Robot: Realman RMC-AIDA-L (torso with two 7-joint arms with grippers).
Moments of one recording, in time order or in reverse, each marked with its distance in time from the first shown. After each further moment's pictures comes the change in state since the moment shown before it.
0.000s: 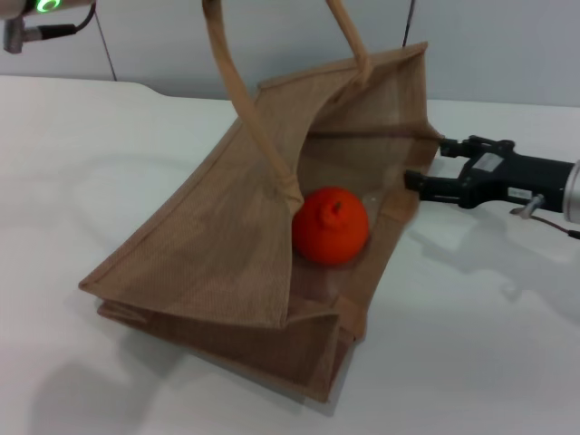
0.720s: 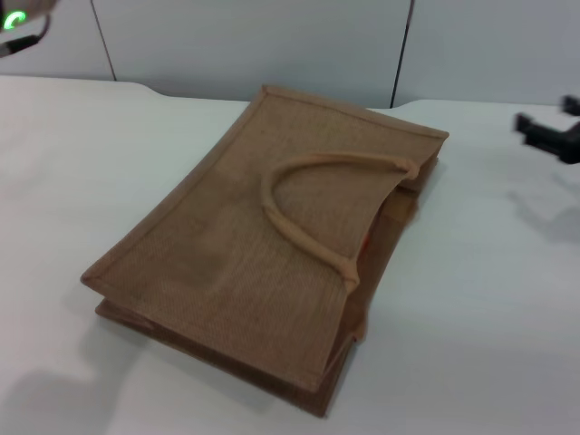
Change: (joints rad) left arm 0.095 -0.004 0.026 -0.110 -0.033 0.287 0.039; right arm -0.155 0.047 0.311 0.139 -0.064 -0.115 -0.050
